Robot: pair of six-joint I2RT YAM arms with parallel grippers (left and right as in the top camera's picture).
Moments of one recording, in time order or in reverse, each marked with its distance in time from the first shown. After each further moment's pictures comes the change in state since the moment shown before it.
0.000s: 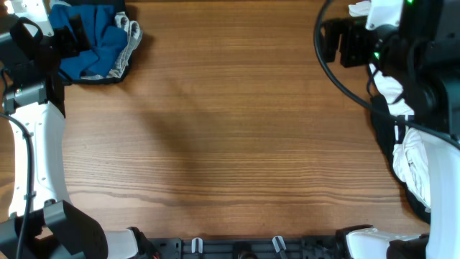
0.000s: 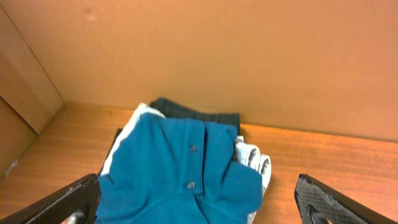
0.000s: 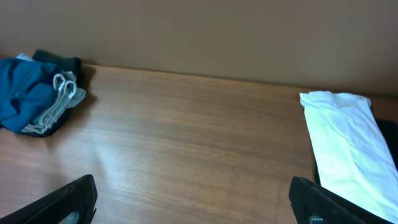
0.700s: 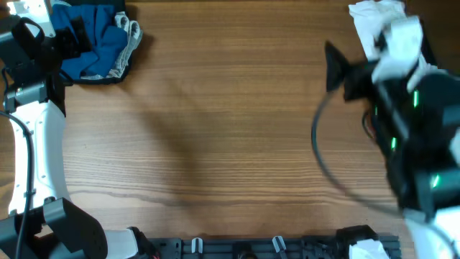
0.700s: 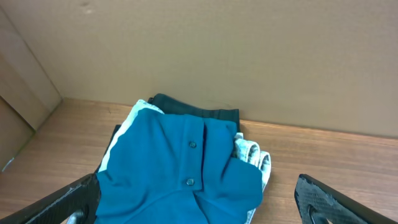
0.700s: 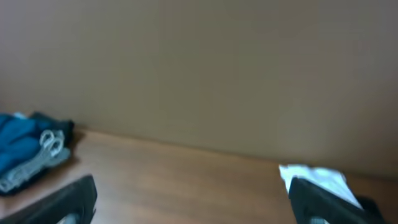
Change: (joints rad) left arm 0.000 0.008 0.000 -0.005 0.004 0.000; right arm -0.052 -0.563 -0.932 0.866 -0.015 -0.072
